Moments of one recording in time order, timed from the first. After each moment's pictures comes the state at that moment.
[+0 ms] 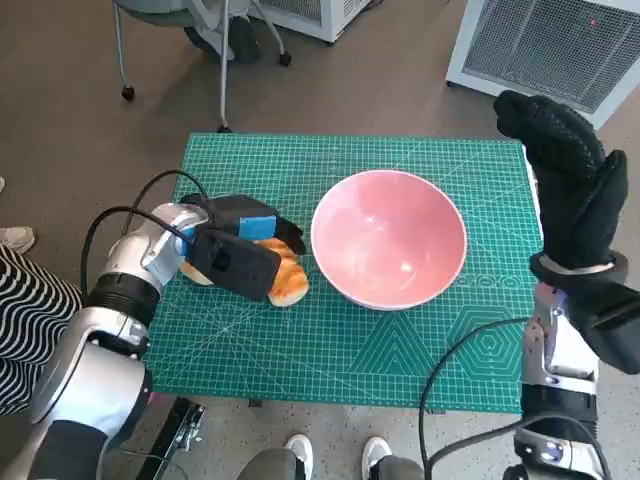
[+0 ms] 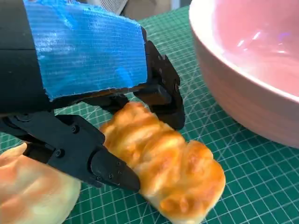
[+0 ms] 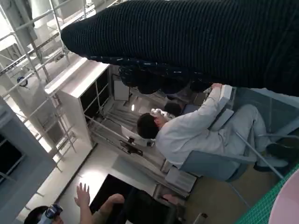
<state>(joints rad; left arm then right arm) -1.02 0.46 -0.52 1.19 0.63 -0.67 -0.38 -0.56 -0.23 -0.19 0.31 0.24 -0.57 0.35</state>
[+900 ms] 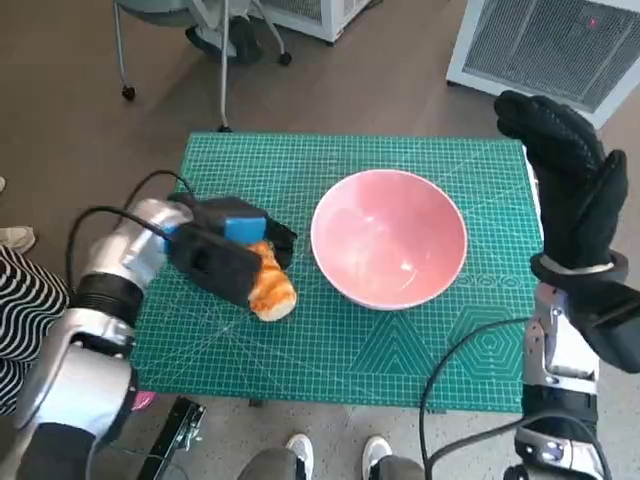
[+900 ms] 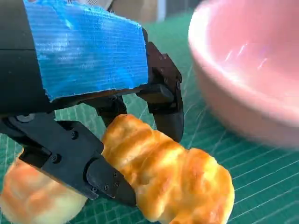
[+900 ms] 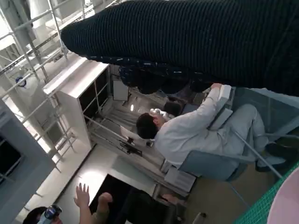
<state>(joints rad) -1.01 0.55 -0.40 1.05 0.42 -0.73 -0.64 -0.56 -0.23 -0.19 0.31 0.24 -0.57 0.35</state>
